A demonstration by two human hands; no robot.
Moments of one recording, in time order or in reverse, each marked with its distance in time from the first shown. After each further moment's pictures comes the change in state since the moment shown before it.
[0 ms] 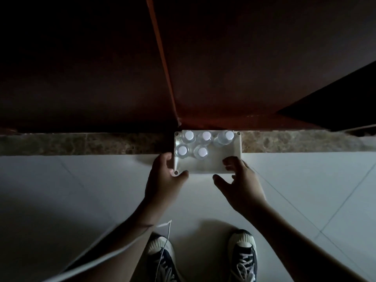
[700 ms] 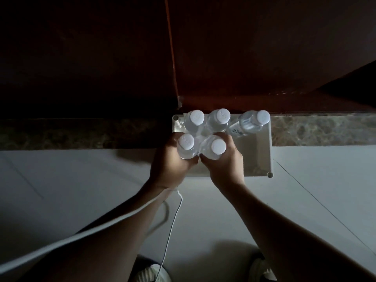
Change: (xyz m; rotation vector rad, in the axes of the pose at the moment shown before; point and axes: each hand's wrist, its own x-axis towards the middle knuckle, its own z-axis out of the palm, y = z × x) left_hand 0.144 -0.127 0.104 0.040 -0.022 0.316; right_hand 0.136 0.084 0.169 0.154 0.222 -0.058
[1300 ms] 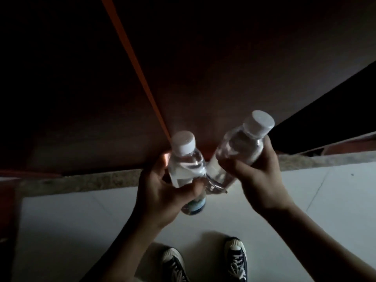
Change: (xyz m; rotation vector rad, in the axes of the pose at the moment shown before) left_hand -0.166 0.449 -0.306 -0.411 0.026 0.164; right_hand -0.140 -0.380 -0.393 0.804 -0.103 -0.234
